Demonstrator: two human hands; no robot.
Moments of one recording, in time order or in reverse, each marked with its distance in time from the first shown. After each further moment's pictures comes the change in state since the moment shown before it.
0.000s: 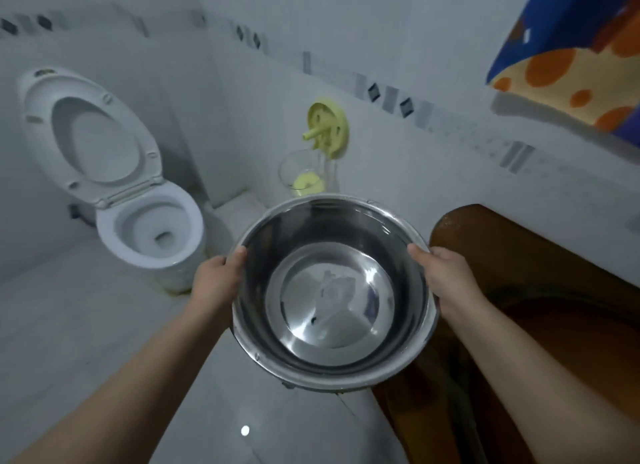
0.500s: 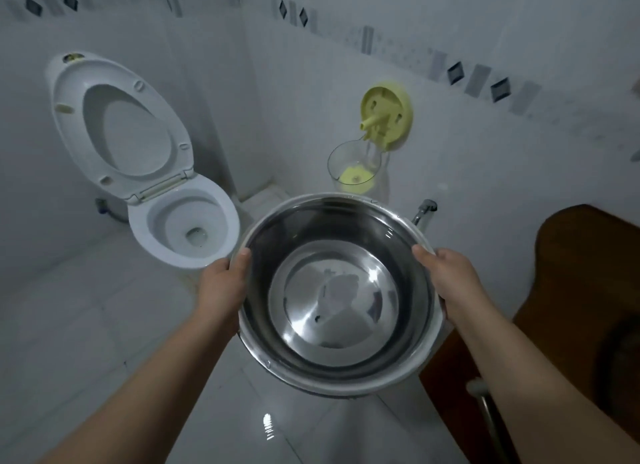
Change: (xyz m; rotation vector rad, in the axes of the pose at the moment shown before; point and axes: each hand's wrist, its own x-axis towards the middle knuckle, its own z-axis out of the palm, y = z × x) left_hand 0.115 -0.031 -0.089 0.014 0.042 0.033; right_hand 0.041 0.018 0.157 -0.026 -0.014 -0.019
